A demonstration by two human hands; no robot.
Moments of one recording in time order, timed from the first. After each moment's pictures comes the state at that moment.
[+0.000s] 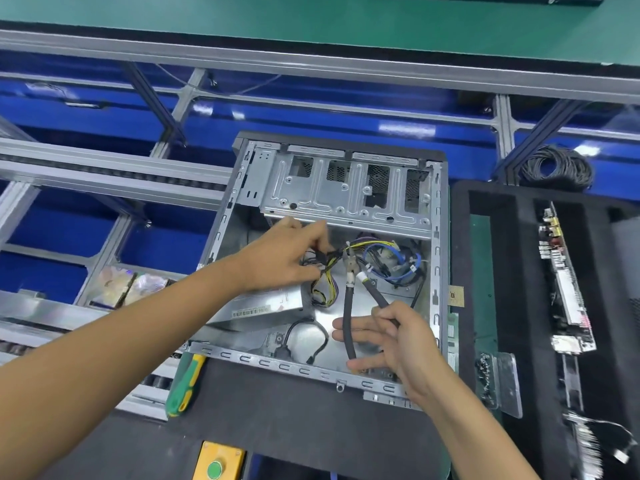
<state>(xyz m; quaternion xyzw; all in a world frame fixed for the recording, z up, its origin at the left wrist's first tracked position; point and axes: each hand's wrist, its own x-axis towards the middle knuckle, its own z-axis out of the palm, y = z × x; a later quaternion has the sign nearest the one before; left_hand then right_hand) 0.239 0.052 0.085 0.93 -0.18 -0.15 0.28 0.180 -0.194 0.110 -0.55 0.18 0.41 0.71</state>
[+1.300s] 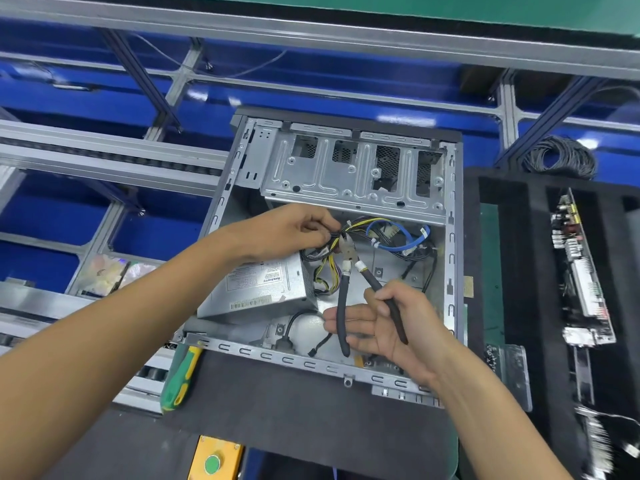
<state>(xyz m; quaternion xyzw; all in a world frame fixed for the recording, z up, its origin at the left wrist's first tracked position) 0.255 0.058 0.077 0.82 -0.04 -0.27 0.50 0.192 -0.193 0.079 -0.42 0.13 0.49 0.75</state>
